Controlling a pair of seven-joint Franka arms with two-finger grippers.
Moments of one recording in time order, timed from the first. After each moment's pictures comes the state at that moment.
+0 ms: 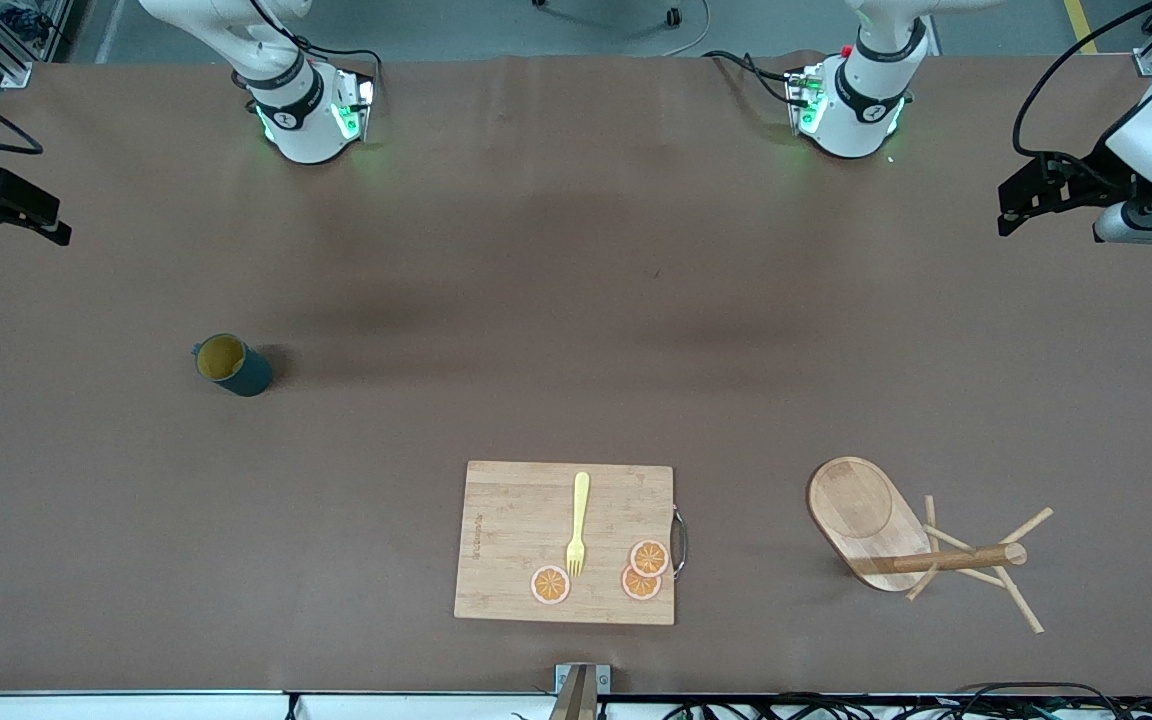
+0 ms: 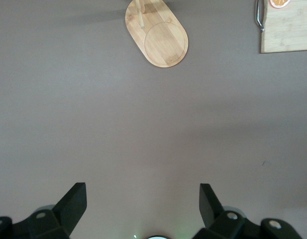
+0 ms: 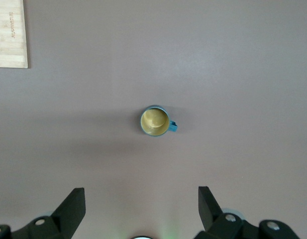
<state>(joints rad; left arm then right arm) 0.03 -0.07 -0.13 -1.60 0.01 1.51 0.00 0.01 -0.08 -0.08 -1.60 0.00 1.48 -0.09</state>
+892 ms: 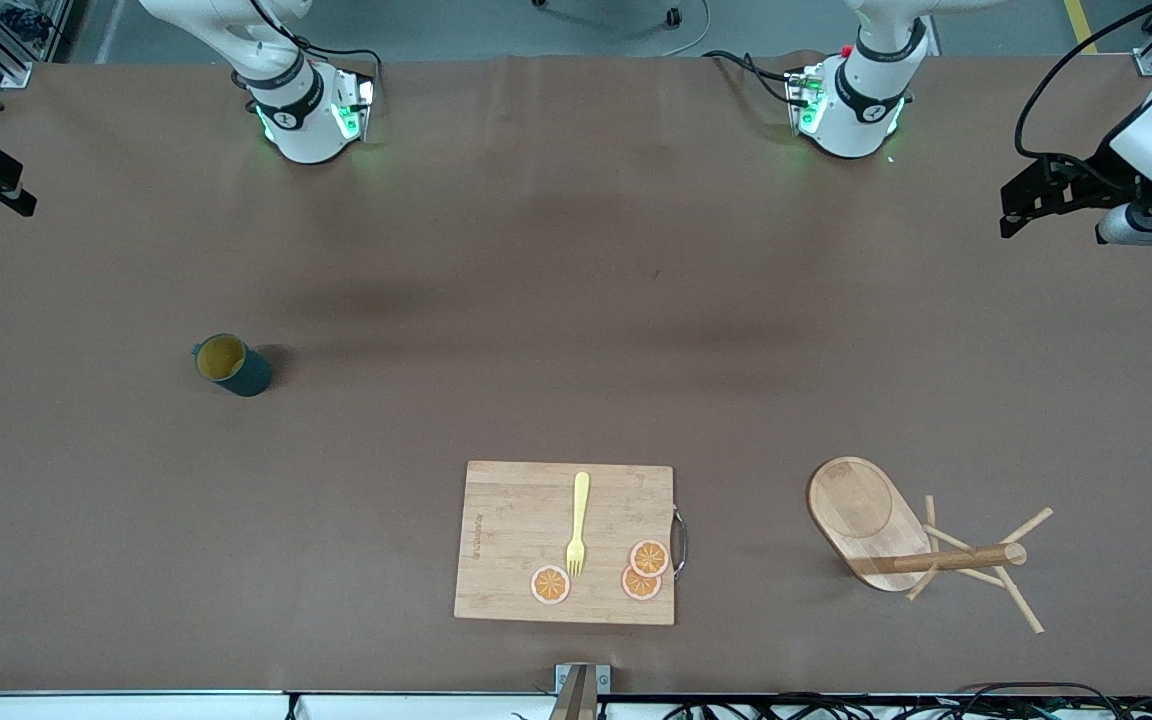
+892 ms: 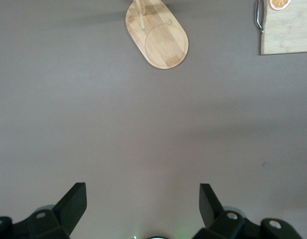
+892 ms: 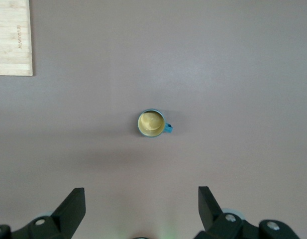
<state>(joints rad) 0.03 -0.06 -0.13 -1.59 0.01 1.51 0.00 -0.01 -0.11 -0.09 -1.57 -0.01 1.46 -0.09</state>
